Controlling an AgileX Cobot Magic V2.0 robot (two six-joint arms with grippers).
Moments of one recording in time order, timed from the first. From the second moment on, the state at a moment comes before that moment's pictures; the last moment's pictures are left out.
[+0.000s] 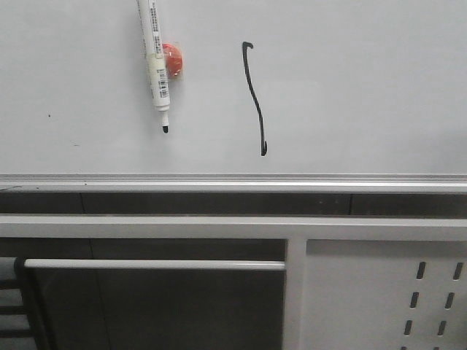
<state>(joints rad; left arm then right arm) -0.11 -0.01 0.01 -0.18 0.33 0.15 0.26 0.37 0.01 0.02 -0.24 0.01</state>
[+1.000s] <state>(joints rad) -0.11 -0.01 0.01 -0.18 0.33 0.15 -0.02 -0.01 0.01 -0.04 0.33 0.12</state>
